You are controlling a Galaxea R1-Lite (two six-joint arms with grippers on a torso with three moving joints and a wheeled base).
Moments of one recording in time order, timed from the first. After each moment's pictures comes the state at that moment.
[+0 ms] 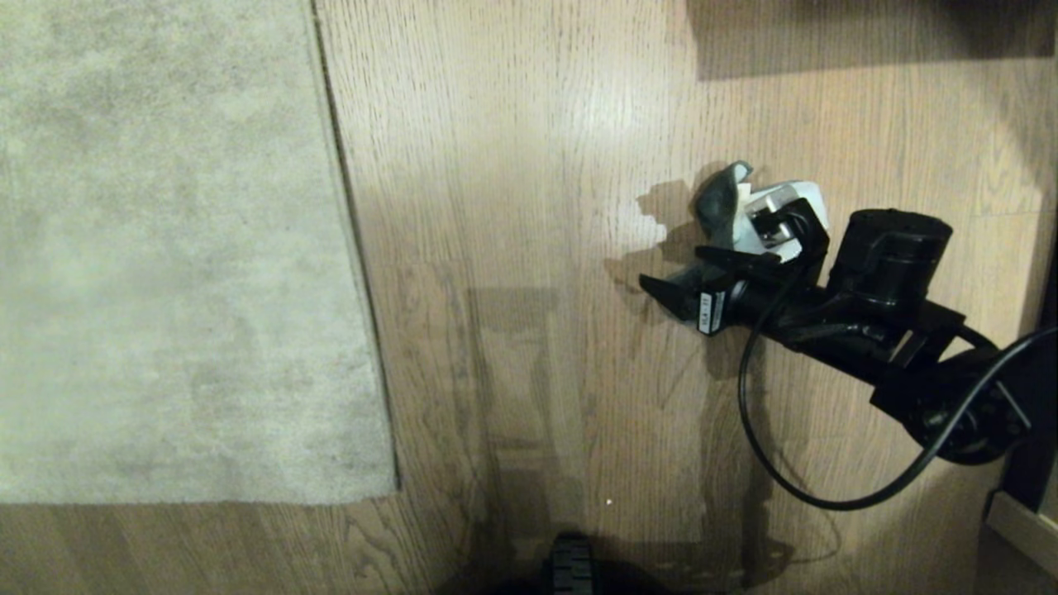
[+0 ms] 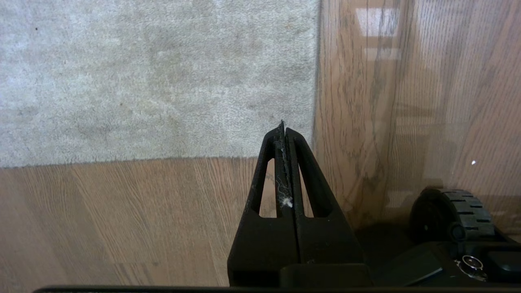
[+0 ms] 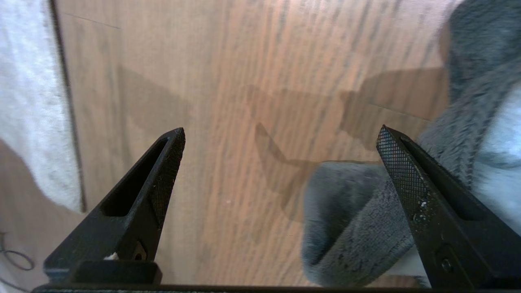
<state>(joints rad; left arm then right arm) 0.00 0.00 -0.01 0.02 0.00 -0.02 0.38 1.83 -0.85 -0.98 0.24 -0.08</state>
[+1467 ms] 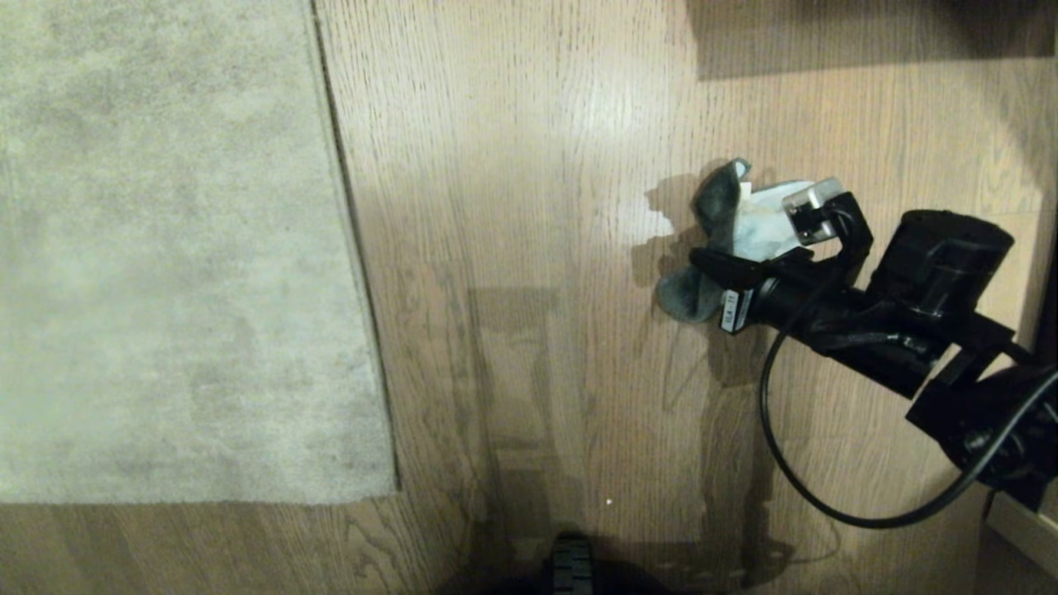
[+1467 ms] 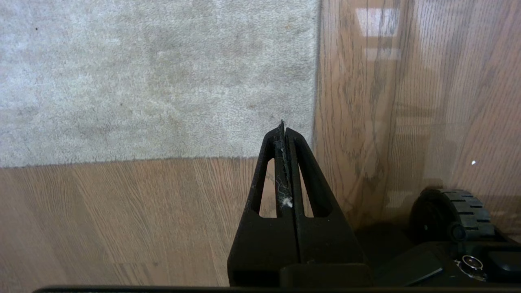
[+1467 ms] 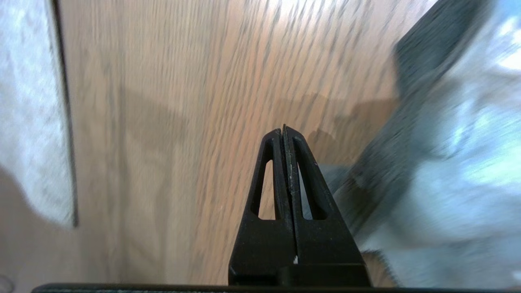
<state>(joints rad) 0.00 0.00 -0.01 0.02 0.00 -0.02 0.37 1.76 -0.76 -1.09 0.21 -0.08</state>
